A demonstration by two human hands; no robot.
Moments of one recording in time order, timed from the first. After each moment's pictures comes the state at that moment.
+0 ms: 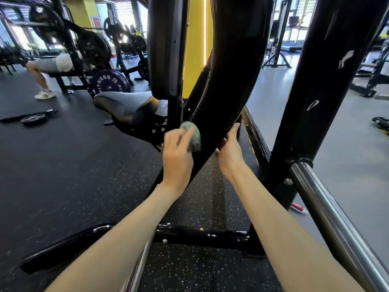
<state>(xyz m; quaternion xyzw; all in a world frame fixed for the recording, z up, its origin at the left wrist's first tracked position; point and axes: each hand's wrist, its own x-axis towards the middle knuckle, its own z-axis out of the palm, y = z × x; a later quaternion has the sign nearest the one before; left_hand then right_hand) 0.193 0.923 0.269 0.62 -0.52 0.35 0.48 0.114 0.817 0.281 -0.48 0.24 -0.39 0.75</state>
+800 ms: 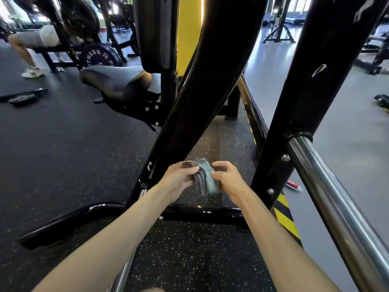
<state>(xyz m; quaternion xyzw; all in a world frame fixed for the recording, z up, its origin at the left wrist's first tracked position) 0.173 0.941 0.193 0.60 -0.16 -0.46 0.63 0.057 0.833 0.163 -0.61 0.40 -0.19 0.65</state>
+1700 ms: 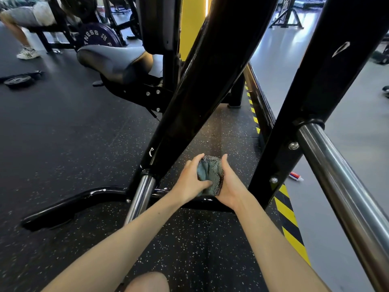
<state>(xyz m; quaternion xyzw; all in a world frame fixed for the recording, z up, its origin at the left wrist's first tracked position) 0.152 0.950 0.148 0.77 -0.42 -0.27 0.41 0.051 0.862 0.140 -0.32 0.27 -0.12 0.90</state>
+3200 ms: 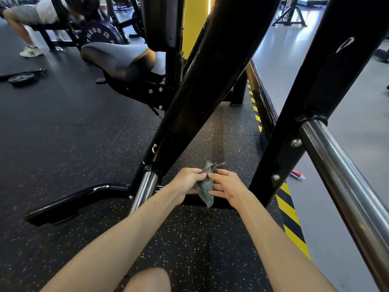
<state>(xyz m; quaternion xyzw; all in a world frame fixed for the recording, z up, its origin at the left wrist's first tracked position) 0.159 0.957 0.143 0.71 -0.22 -0.47 0.48 0.050 0.863 0.125 -0.49 0.43 -0.11 0.75</state>
